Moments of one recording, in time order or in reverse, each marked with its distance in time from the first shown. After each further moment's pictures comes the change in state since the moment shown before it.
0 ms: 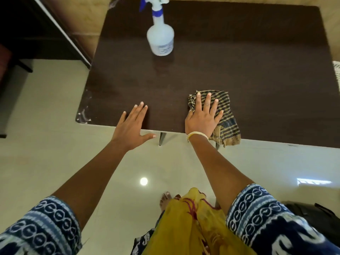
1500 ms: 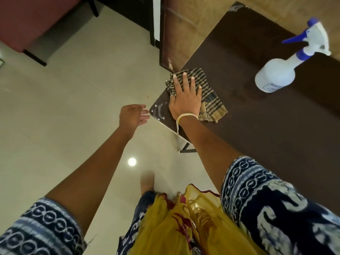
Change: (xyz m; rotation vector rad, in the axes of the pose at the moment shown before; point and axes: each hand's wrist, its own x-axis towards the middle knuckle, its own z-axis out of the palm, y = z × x) left_hand -0.038 -0.190 -0.012 -1.674 0.403 -1.055; right_hand -0.002 -0.308 0.066 -0.190 -0.118 -0.814
